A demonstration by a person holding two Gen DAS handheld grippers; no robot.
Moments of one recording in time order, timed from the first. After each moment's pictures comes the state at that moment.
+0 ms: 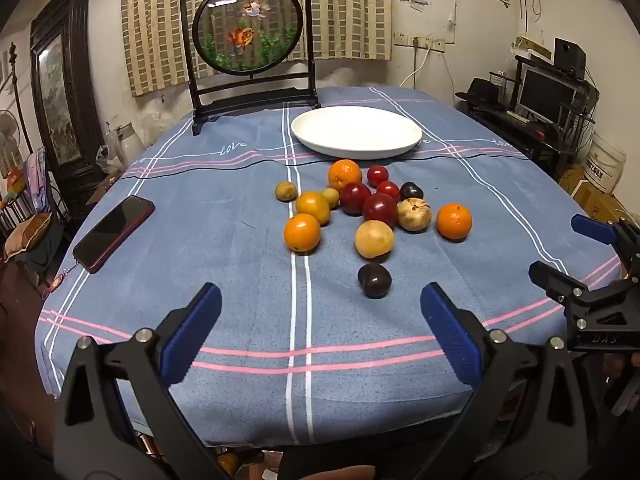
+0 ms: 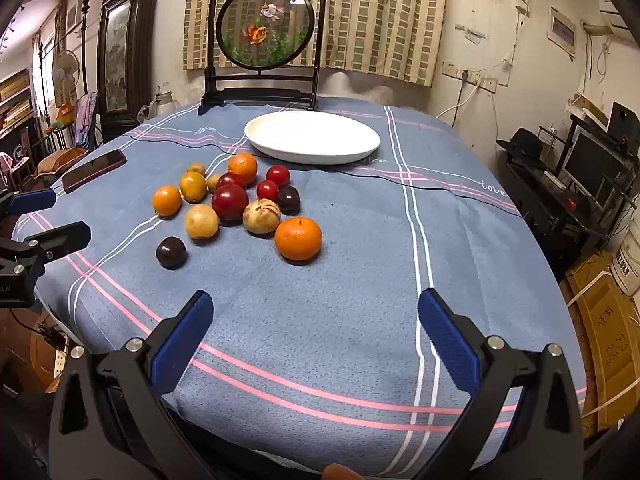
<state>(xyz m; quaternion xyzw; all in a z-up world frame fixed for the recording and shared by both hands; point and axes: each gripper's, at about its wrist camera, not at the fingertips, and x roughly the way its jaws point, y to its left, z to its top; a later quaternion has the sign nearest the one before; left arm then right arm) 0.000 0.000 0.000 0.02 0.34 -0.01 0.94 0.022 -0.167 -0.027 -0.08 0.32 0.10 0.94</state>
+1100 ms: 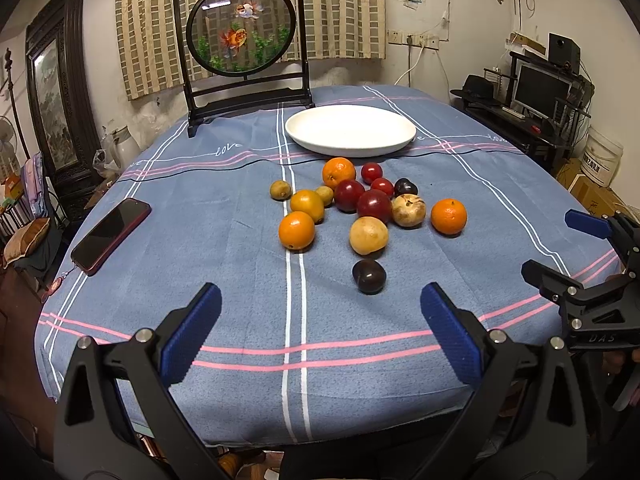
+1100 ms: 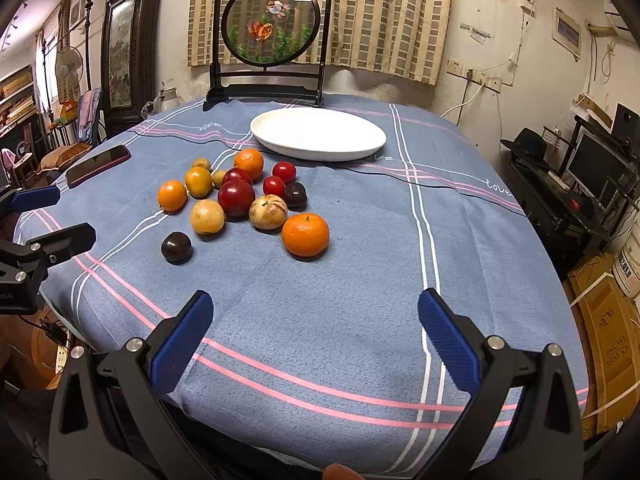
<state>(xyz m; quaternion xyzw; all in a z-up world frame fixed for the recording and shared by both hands) -0.004 -0.003 -0.001 0.03 0.34 -0.02 0.94 0.019 -0.161 -0.031 -0.08 0.33 0.10 0.94</state>
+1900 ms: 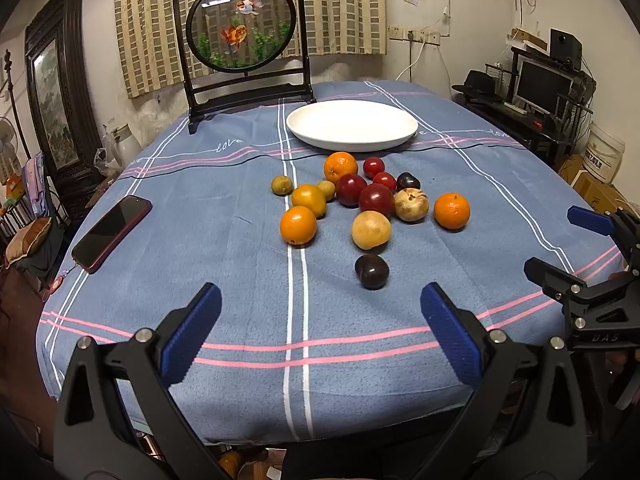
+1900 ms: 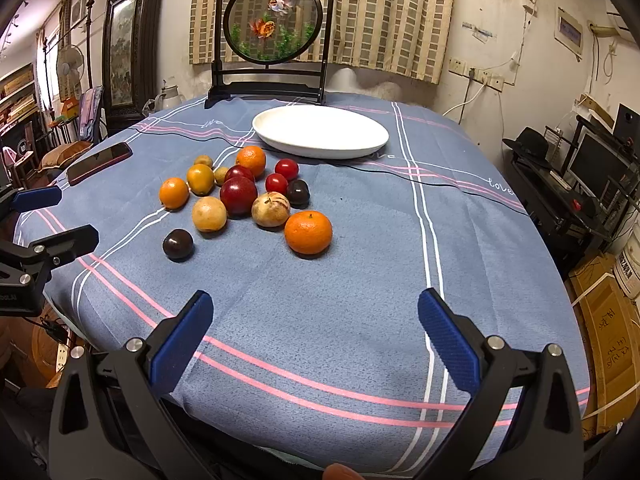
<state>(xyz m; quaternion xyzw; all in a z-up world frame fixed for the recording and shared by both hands) -0.002 -0.002 -0.006 0.04 0.35 -0.01 0.94 0.020 -0.162 -0.030 -0.08 0.33 0.10 0.94</state>
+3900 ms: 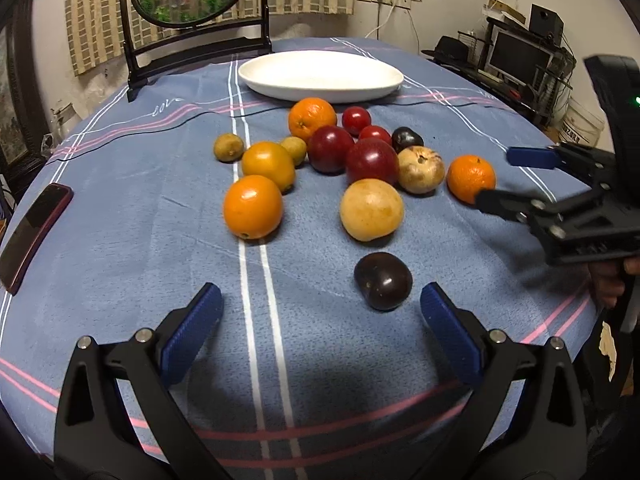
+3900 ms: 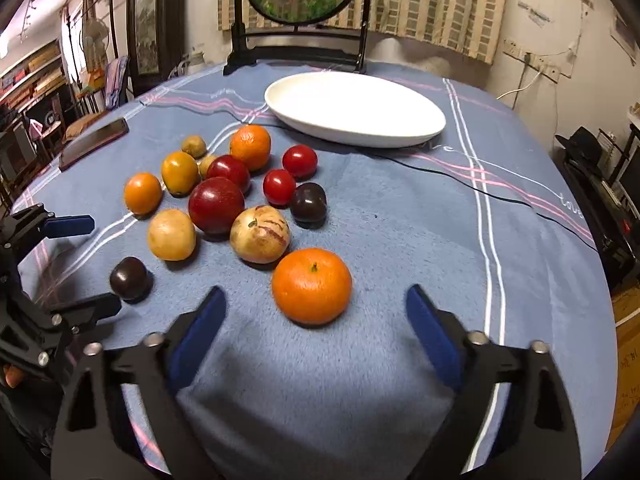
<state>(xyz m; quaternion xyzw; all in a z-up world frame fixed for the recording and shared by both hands) 0.080 0.001 -0.066 0.03 0.41 -0.10 0.91 0.134 -0.148 -0.059 -0.10 0.39 0.18 0.90</state>
